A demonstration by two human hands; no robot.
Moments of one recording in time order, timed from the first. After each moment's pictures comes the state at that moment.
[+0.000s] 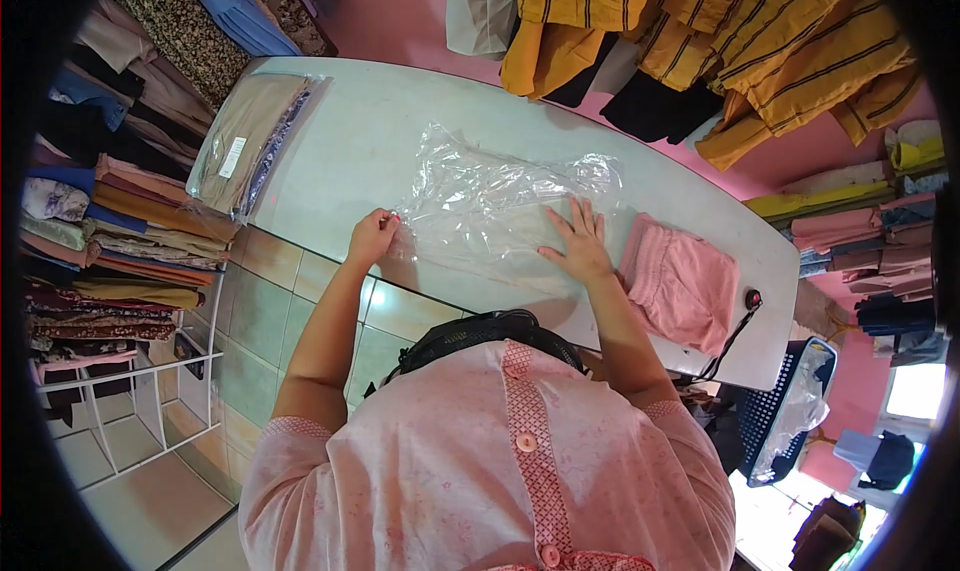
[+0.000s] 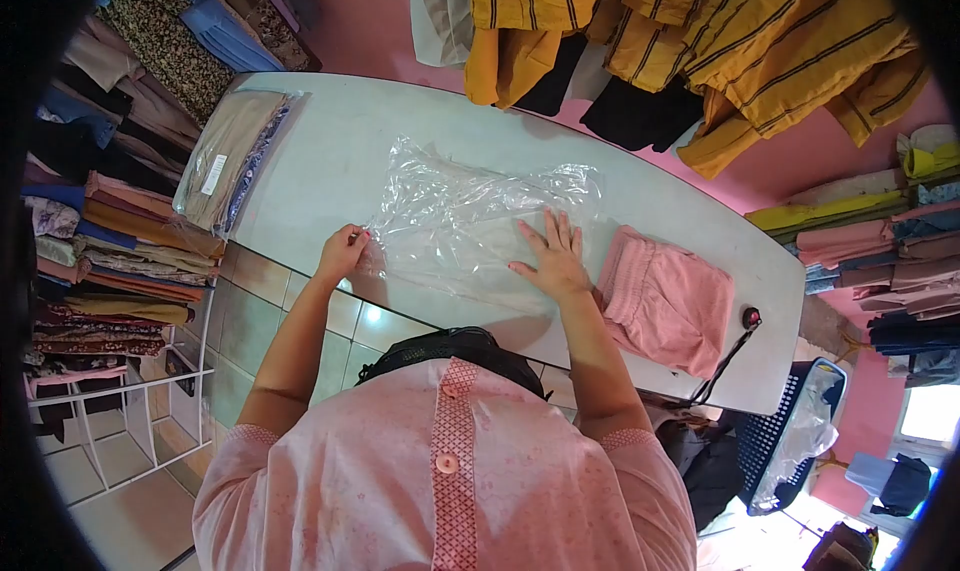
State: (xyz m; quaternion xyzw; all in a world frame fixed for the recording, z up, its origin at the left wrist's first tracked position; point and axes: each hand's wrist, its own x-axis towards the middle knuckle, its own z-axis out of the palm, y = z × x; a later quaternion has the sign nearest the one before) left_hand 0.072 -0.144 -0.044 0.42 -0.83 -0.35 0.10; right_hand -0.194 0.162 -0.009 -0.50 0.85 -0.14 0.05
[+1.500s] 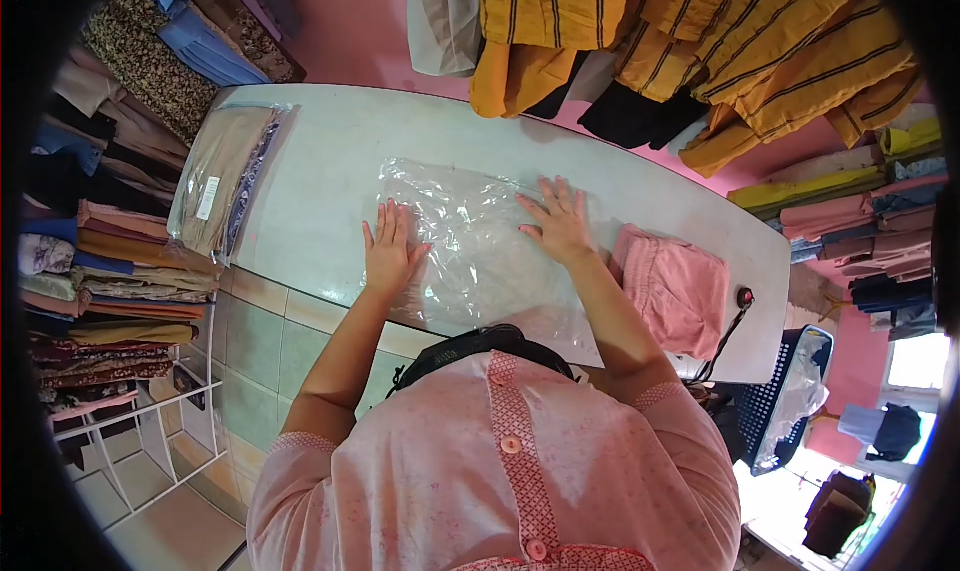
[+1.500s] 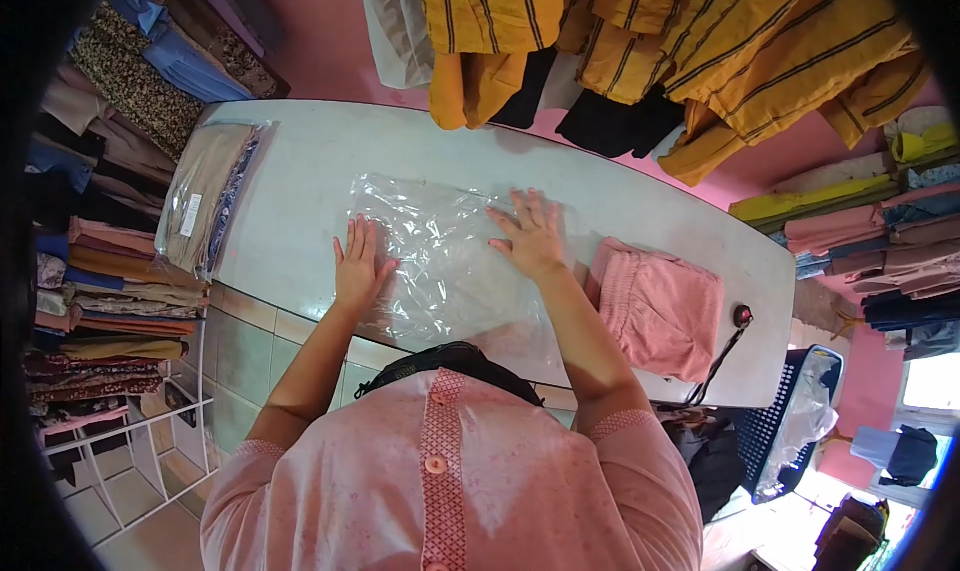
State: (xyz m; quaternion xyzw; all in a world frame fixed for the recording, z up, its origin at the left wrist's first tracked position) left_hand 0.011 -0.098 -0.019 0.26 -0.95 -0.09 0.14; right_hand -0.233 0.109 0.000 -0.52 0.85 -0.06 0.01
